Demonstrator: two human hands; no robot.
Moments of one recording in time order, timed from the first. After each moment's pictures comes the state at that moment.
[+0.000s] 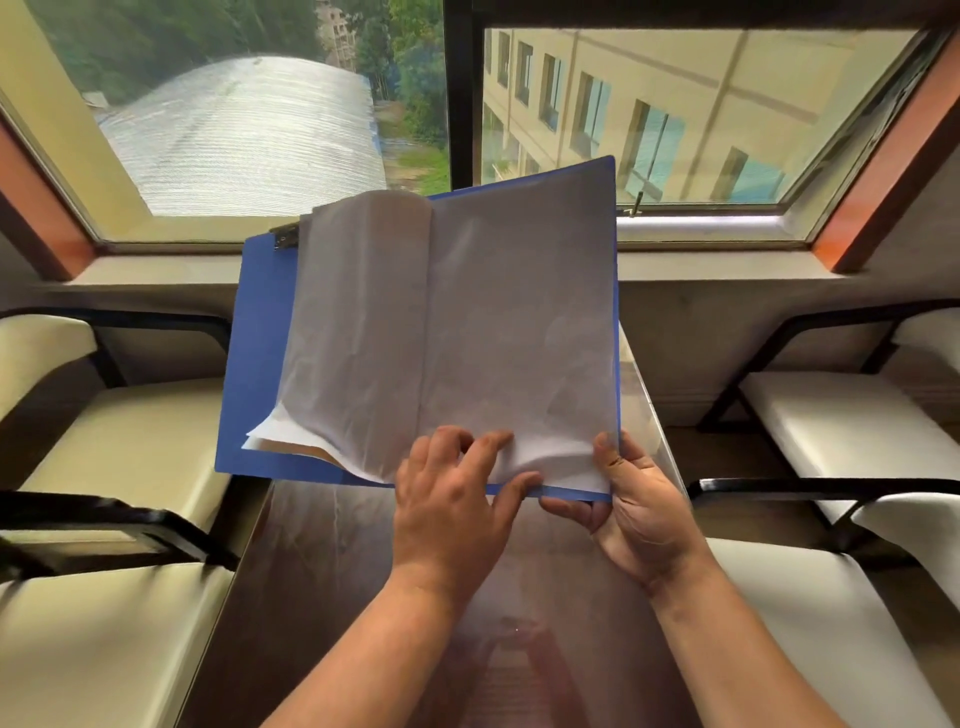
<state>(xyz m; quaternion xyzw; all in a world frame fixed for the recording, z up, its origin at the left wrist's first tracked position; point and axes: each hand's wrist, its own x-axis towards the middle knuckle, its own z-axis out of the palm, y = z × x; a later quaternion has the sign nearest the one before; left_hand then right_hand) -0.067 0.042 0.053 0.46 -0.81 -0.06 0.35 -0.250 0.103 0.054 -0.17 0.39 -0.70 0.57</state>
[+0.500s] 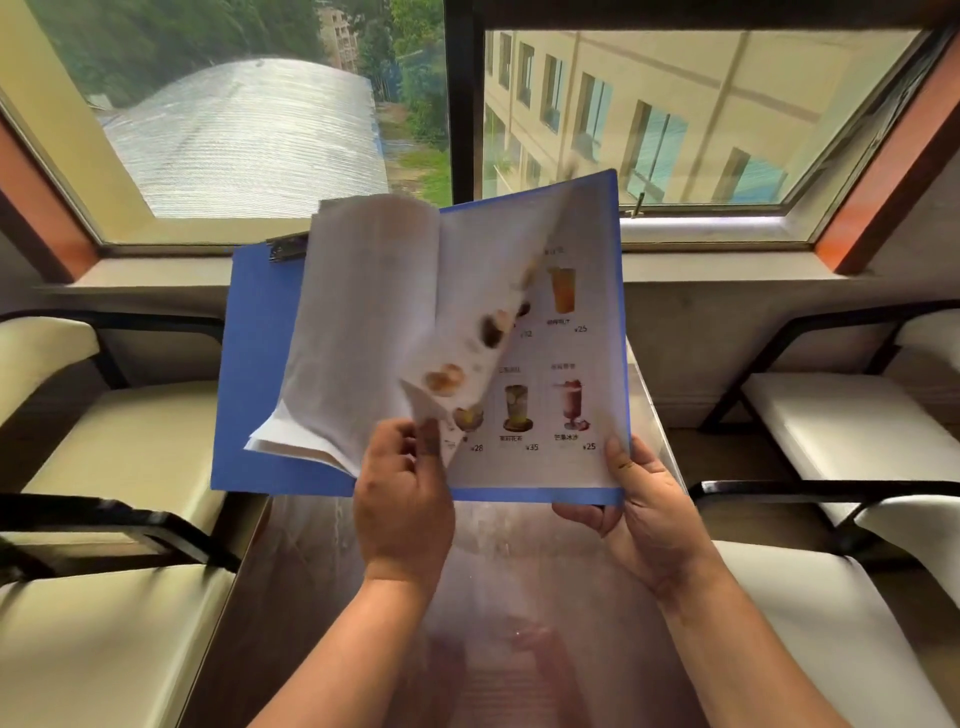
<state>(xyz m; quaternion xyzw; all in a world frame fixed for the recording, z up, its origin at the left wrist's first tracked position) -0.052 0.024 0.055 0.55 -0.61 -0.26 0.52 -0.256 0.106 0.057 -0.17 0.41 -0.70 0.56</state>
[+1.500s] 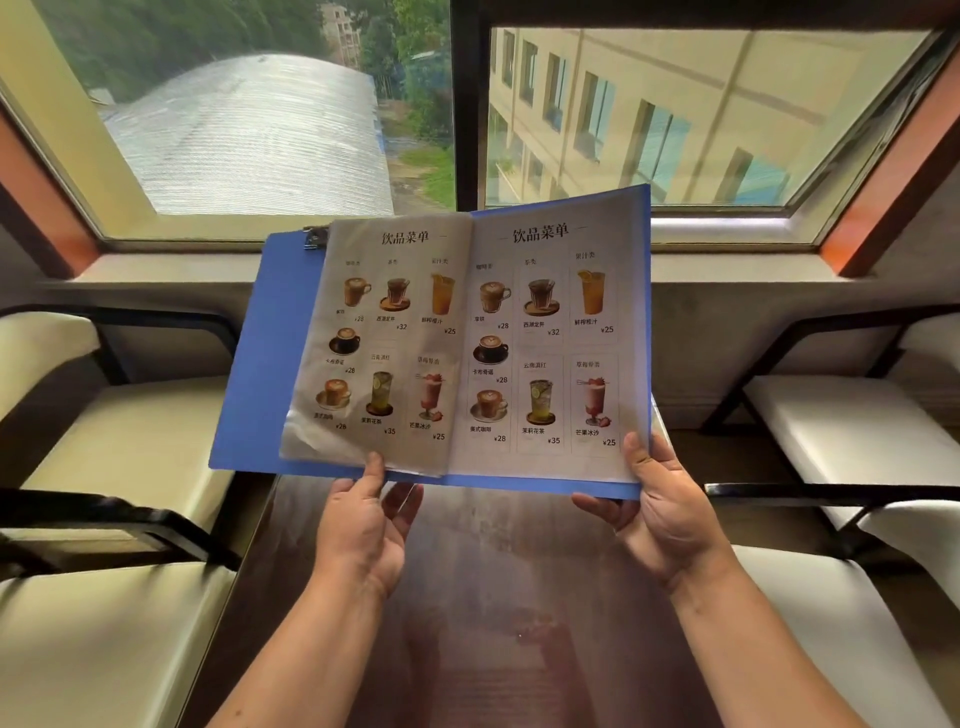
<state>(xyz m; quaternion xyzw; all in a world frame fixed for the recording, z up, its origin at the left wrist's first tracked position) -0.014 -0.011 0.015 0.47 -0.13 -0.70 0.52 -0.271 0.099 0.049 -0.14 0.42 -0.72 0.54</state>
